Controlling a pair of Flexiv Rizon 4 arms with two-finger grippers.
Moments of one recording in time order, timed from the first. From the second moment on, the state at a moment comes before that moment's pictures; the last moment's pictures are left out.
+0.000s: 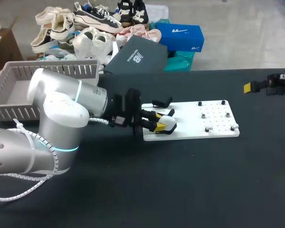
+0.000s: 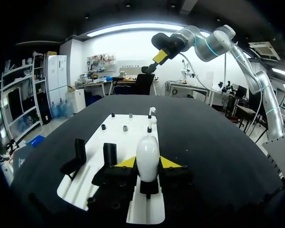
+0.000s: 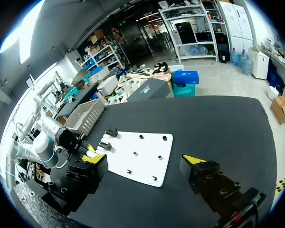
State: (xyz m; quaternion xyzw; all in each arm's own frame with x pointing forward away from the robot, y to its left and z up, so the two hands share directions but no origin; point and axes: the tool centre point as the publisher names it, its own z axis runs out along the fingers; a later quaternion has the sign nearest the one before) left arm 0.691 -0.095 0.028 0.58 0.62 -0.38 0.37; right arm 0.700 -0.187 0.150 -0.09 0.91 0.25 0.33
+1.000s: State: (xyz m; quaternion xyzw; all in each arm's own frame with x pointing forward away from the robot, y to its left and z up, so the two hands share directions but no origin) left arm 0.639 -0.088 0.131 0.55 0.51 -0.45 0.49; right arm 0.700 -0.187 0.150 -0.09 0.91 0.25 0.33
